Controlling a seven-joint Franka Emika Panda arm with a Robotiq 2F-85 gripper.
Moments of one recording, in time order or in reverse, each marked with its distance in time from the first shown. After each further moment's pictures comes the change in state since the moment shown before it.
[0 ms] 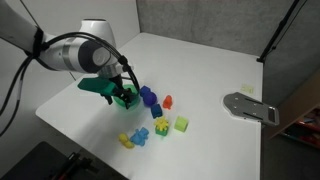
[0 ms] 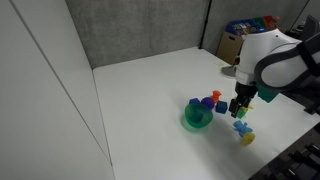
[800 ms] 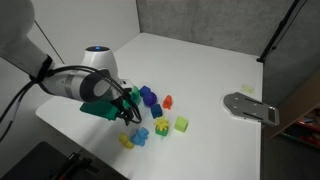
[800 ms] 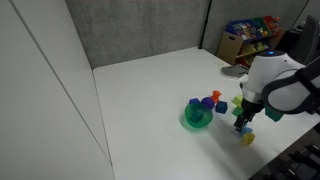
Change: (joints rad) arm -0.030 0.082 -0.008 -0.133 0.029 0.228 -0.078
